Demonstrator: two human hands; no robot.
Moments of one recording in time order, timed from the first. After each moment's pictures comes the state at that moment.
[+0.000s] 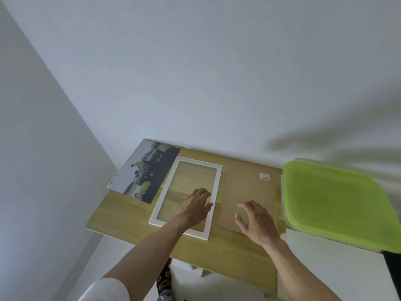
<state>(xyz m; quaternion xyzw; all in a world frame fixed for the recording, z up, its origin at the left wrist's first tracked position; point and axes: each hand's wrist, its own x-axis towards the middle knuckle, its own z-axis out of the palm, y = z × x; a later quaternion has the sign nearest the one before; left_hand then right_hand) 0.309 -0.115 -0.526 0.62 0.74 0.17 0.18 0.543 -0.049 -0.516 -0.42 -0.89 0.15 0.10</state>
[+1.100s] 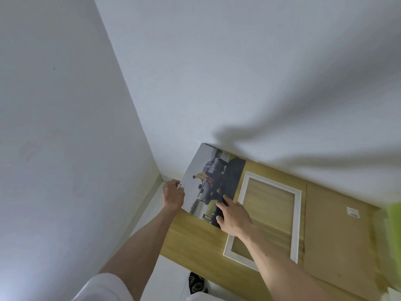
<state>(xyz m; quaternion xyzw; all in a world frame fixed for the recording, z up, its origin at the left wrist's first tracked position) -0.031 -0.170 -0.548 0.18 0.89 0.32 0.27 0.172 -0.084 -0.539 -0.33 -0.91 0.17 -0.20</state>
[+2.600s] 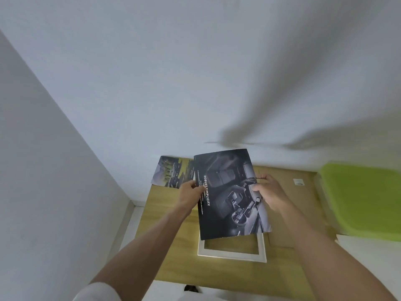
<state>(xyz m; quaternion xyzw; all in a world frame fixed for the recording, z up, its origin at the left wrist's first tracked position) 0.097 -0.091 -0.487 0.29 0.75 0.40 0.45 0.333 0.006 -0.462 -0.65 -0.48 0.54 0.22</state>
